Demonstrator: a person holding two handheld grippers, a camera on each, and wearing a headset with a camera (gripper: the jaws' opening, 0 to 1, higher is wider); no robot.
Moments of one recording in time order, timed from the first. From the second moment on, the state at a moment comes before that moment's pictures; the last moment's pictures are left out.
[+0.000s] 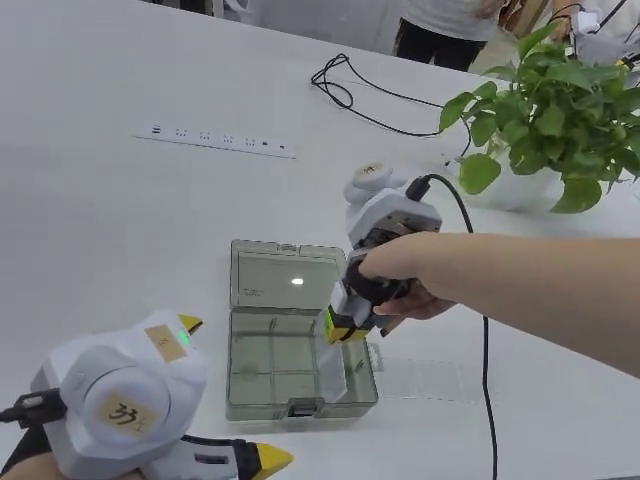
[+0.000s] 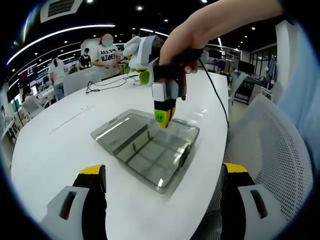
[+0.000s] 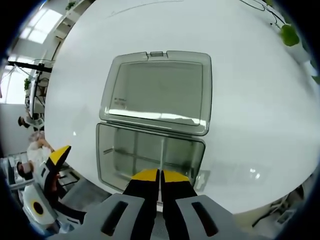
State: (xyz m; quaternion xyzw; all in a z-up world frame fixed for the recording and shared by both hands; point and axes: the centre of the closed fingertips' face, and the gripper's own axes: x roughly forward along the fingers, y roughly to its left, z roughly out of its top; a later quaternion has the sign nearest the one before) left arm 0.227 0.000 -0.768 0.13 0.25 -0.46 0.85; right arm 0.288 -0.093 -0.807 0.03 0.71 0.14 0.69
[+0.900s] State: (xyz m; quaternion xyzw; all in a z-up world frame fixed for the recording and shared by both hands) left arm 0.231 0.002 -0.770 0.12 0.25 -0.45 0.85; right arm 0.287 -0.089 -0.825 -0.02 0.70 0.15 0.69
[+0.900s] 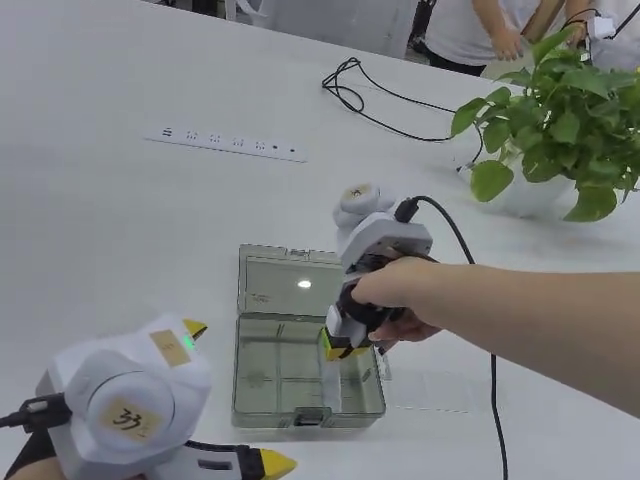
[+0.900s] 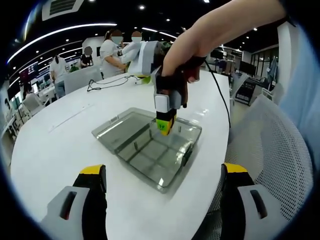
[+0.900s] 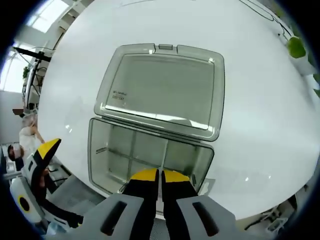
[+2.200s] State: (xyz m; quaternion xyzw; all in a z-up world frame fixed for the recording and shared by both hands) left arm 0.232 0.005 -0.763 0.13 0.25 -0.45 0.85; right arm 0.282 -0.055 -0.806 0.09 0.62 0.26 0.74
